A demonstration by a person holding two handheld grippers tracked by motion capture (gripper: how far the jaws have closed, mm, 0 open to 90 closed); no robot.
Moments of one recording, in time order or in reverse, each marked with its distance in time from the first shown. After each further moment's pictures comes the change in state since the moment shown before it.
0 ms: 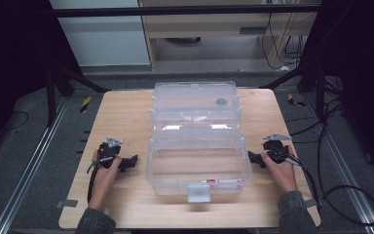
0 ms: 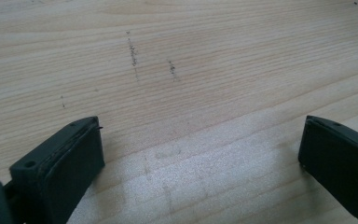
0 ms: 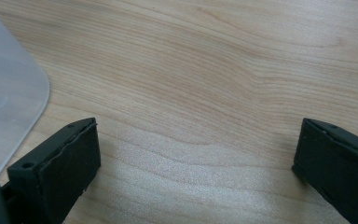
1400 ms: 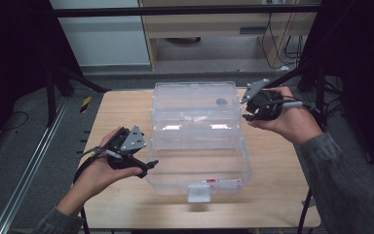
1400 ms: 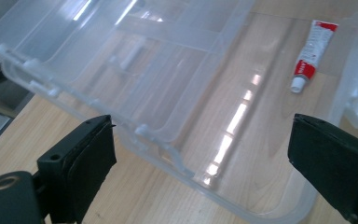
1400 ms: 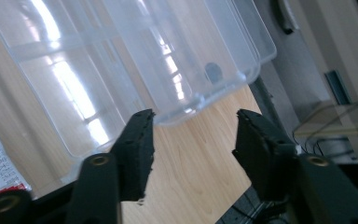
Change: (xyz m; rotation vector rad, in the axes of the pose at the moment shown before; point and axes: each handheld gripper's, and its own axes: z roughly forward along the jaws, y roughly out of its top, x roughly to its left) left arm -0.113 0.102 -0.153 -0.079 -0.305 0.690; right arm 0.089 0.198 -0.155 0.087 0.058 -0.866
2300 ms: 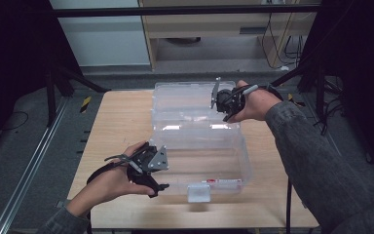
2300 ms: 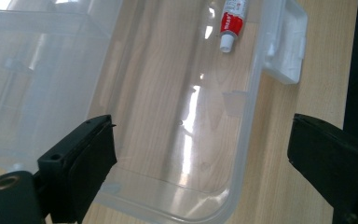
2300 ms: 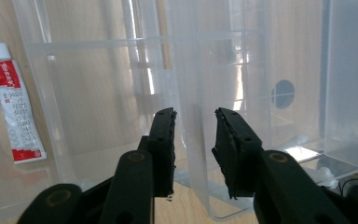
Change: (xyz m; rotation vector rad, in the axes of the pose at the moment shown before) left arm -0.043 0.014 0.031 0.172 -0.197 0.212; right arm 0.000 0.053 0.073 0.188 0.297 -0.295
